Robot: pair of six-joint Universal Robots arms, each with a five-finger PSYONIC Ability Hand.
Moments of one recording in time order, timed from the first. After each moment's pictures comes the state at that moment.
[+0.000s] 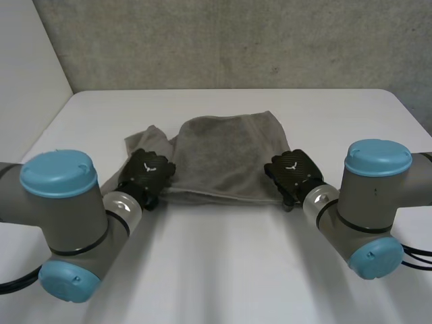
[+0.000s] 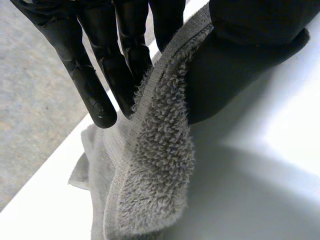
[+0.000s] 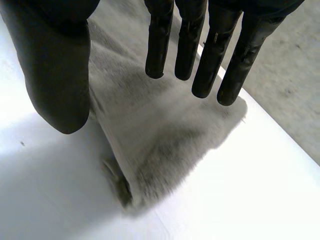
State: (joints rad) left arm 4.22 -2.01 -1.65 3.41 -1.56 3.65; right arm 2.02 -0.96 1.49 -0.20 1.44 2.64; left_hand 1.15 1.21 1.21 1.22 1.03; right_hand 0.55 0.57 0.56 0.57 0.36
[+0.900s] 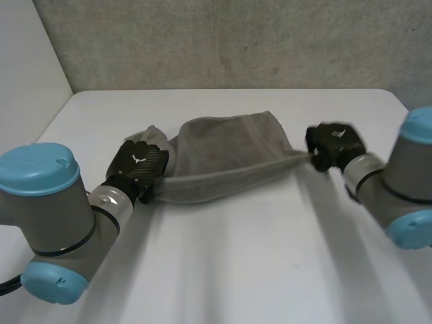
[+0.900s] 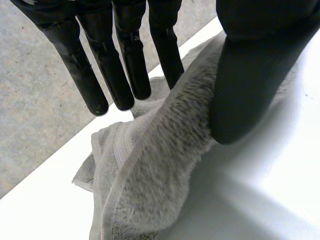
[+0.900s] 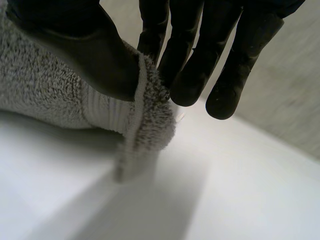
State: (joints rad) left arm 4.23 -1.93 -1.69 3.40 -1.56 3.52; right arm 1.84 -1.06 1.46 -0.19 1.40 2.94; left_hand 0.72 0.71 0.71 0.71 0.54; right_hand 1.33 1.33 1.34 1.33 1.16
